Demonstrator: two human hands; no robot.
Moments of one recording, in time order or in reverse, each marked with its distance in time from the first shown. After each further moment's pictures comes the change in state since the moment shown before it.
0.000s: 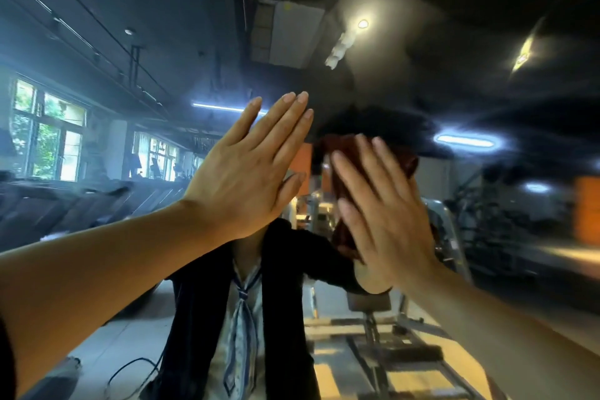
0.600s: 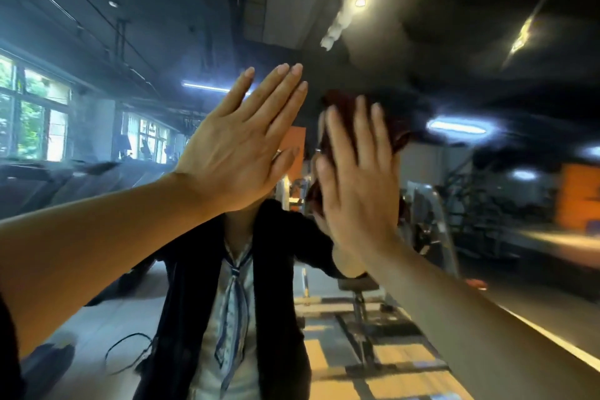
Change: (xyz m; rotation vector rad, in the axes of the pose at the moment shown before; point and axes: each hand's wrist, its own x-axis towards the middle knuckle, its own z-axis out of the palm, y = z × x) left_hand 0.001 0.000 -0.002 -0.045 -0.009 -0.015; right_hand 0.017 -0.031 0.010 -0.001 0.053 0.209
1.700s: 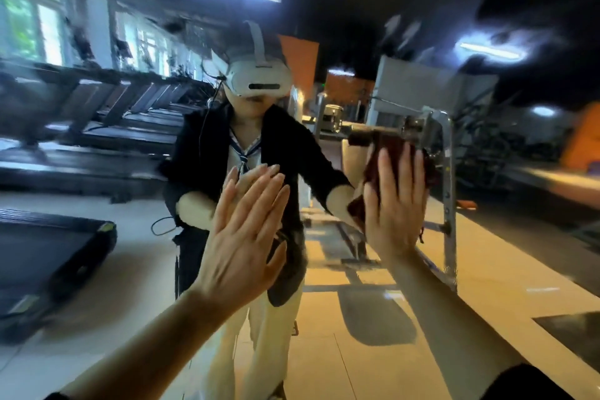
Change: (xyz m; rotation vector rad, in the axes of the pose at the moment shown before) left_hand -0.231 0.138 -0.050 -0.446 -0.250 -0.353; right_hand -0.193 0.001 -0.005 -0.058 -0.068 0.132
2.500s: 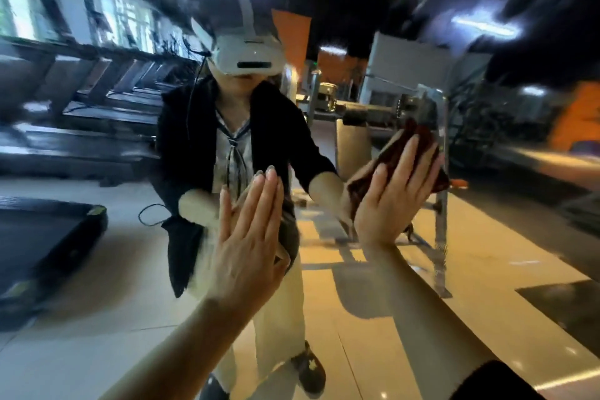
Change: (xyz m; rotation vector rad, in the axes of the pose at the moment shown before) left_hand -0.035 0.014 0.021 0.140 -0.184 -0.142; right_hand -0.016 -0.036 0.010 0.031 0.137 0.420
